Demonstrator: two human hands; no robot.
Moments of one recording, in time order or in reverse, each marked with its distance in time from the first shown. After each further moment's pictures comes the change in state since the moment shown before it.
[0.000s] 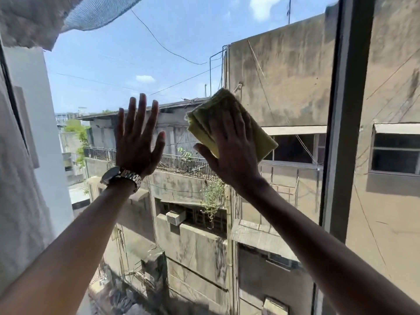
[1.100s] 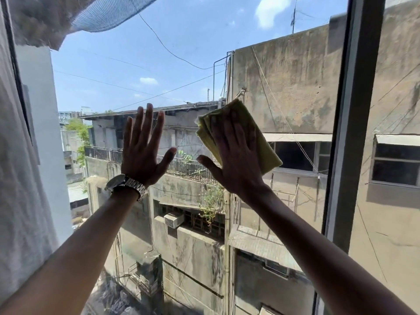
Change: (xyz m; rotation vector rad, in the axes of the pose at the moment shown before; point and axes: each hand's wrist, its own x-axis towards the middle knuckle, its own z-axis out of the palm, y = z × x) left_hand -0.012 0.013 -0.016 -0.028 -0.084 -0.019; right_hand -0.004 0.002 0.007 -0.044 -0.067 -0.077
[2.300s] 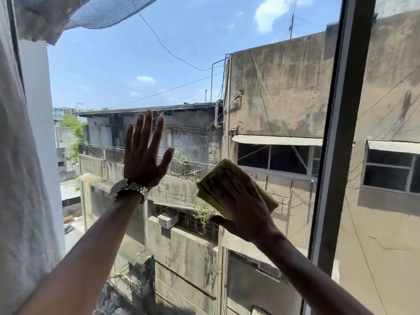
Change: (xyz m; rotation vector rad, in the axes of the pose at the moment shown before) left_hand -0.012 0.010 0.008 -0.057 0.057 -0.093; right_hand -0.105 0.017 0.007 -0.111 -0.270 -0.244
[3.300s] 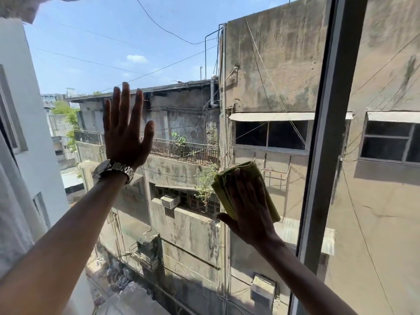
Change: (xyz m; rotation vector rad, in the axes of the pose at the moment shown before) left_hand -0.003 0.001 0.003 0.047 0.078 0.009; right_hand -0.077 -0.021 0.041 0.105 0.153 0.212
